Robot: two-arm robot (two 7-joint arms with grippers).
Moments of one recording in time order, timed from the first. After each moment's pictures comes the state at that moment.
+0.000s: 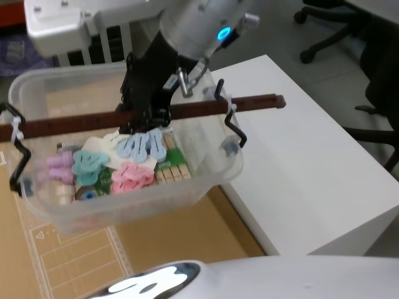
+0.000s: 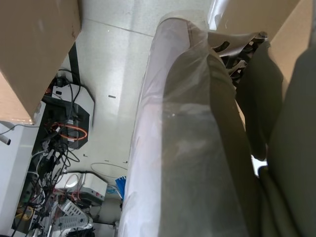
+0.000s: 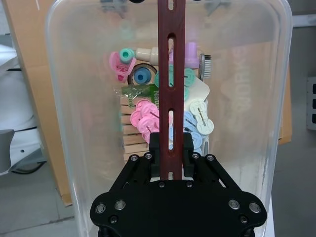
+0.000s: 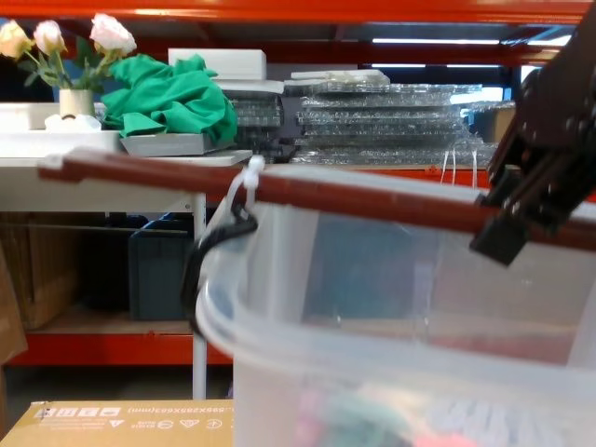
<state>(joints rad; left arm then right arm) -1.47 0.97 1.56 -0.90 0.05 0.15 -1.47 1.26 0.83 -1.12 -1.96 -0.25 -0.43 1.29</state>
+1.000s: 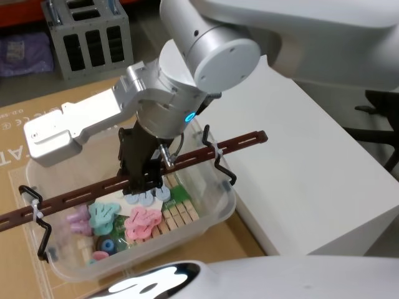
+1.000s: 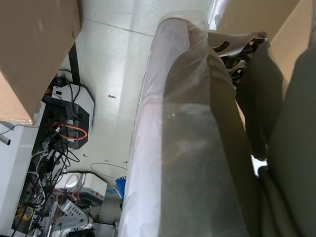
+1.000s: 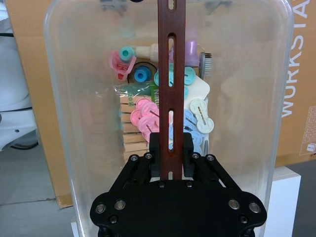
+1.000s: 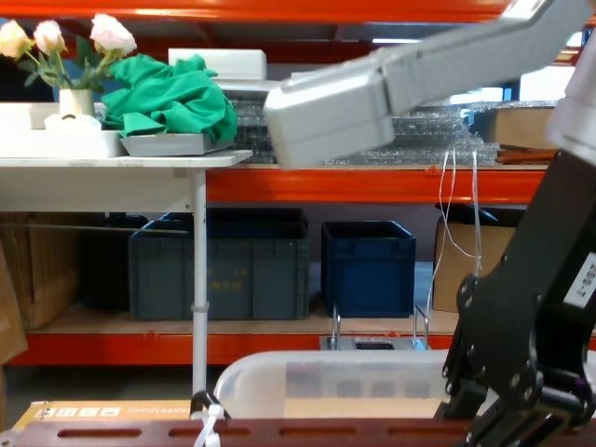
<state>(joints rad) -1.47 0.97 1.56 -0.90 0.05 0.15 -1.47 1.20 0.72 -1.32 -1.88 -0.44 -0.46 1.24</state>
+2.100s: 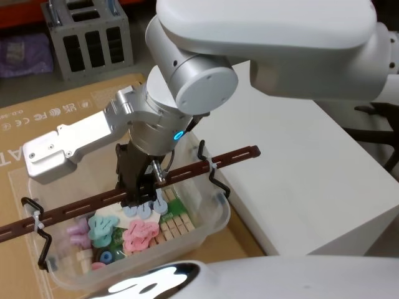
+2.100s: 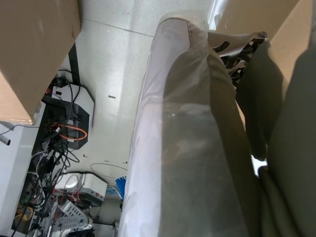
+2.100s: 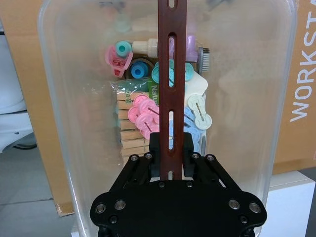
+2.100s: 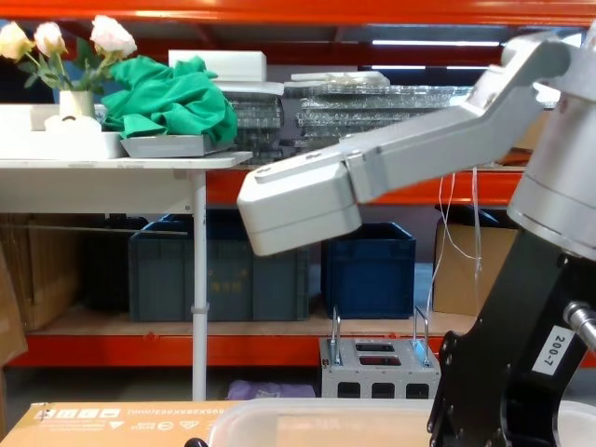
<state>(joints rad) -1.47 0.97 1.56 -0.90 0.05 0.15 -1.47 1.21 0.67 -1.41 -1.82 -0.47 -0.43 1.20</state>
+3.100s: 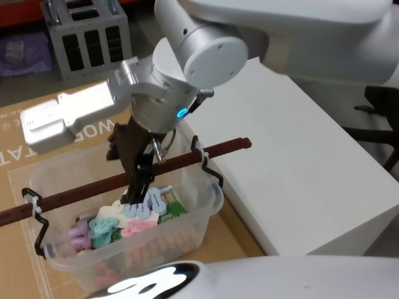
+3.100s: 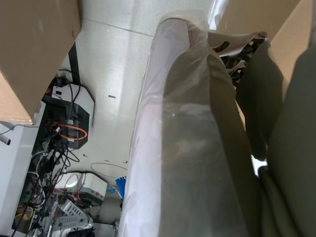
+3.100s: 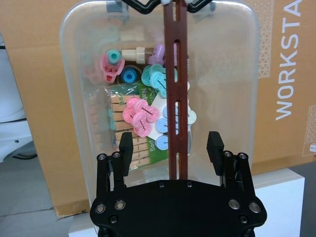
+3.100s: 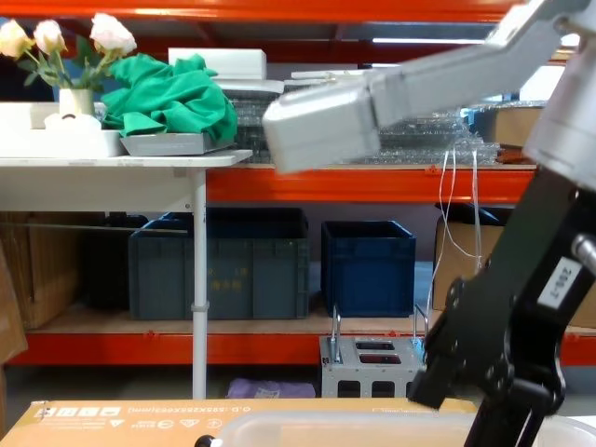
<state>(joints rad) -1.47 0.97 1.56 -0.90 0.05 0.15 -1.47 1.23 0.71 -1.36 -1.82 -0.43 -0.44 1.18</state>
